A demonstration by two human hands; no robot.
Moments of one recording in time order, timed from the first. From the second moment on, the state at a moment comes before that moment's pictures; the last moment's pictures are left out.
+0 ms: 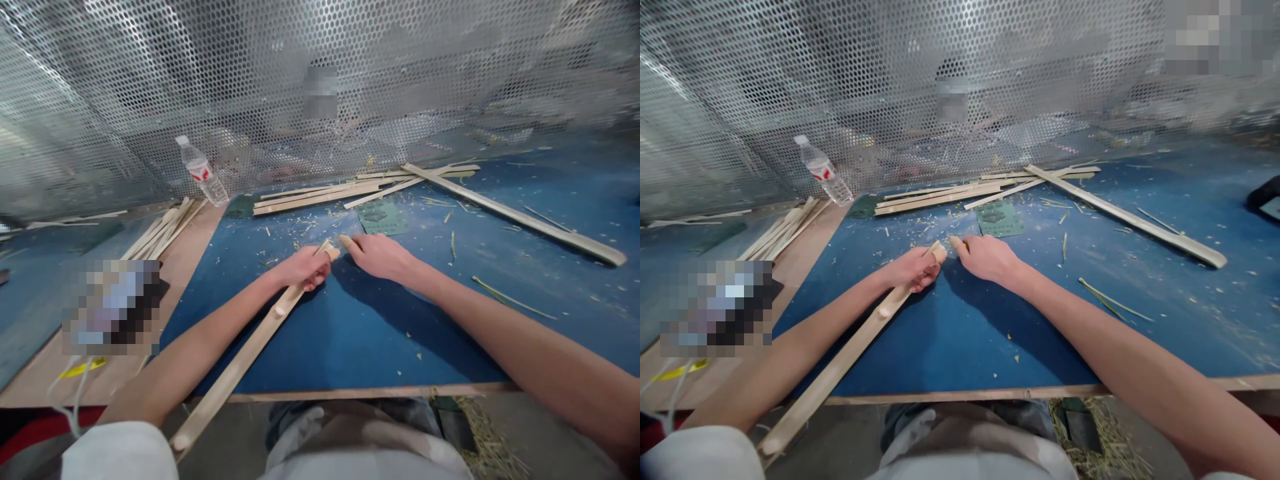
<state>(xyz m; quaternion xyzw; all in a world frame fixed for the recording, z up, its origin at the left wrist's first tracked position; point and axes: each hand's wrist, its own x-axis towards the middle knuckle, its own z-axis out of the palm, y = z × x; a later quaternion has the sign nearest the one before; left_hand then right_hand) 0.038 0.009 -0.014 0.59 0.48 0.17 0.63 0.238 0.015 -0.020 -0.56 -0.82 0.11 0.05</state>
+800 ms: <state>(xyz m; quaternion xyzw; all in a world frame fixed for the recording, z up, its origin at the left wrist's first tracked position) 0.111 -0.003 0.159 0.93 0.19 0.31 0.09 0.260 0.038 -0.021 -0.55 -0.74 0.14 0.36</state>
